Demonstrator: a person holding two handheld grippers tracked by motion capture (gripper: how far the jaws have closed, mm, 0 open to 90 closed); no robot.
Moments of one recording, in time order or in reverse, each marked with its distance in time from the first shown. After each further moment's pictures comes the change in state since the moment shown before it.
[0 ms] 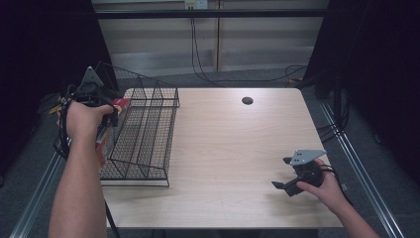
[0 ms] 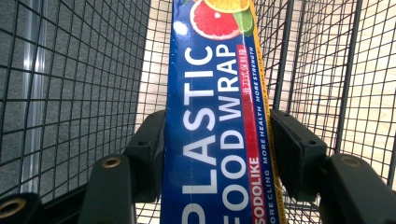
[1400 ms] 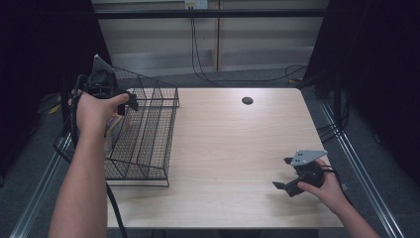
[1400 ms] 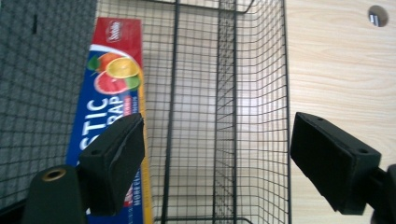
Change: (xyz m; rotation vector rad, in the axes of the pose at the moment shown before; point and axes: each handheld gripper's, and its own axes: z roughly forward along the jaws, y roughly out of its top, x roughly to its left) left arm -0.040 -0.001 -0.026 -0.173 -0.176 0.054; right arm 0.000 -0.002 -0.002 -0.001 -0.007 0.000
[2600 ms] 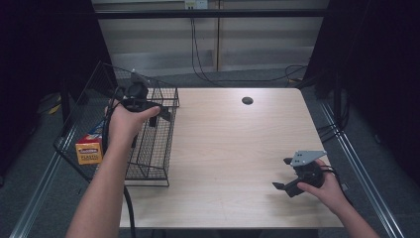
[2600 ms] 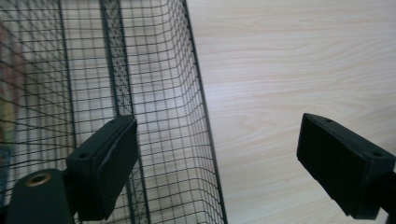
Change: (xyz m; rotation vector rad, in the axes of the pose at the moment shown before) left arm -0.058 -0.024 0.041 0.017 -0.166 0.164; right arm 0.001 0.000 0.001 0.004 0.006 -0.006
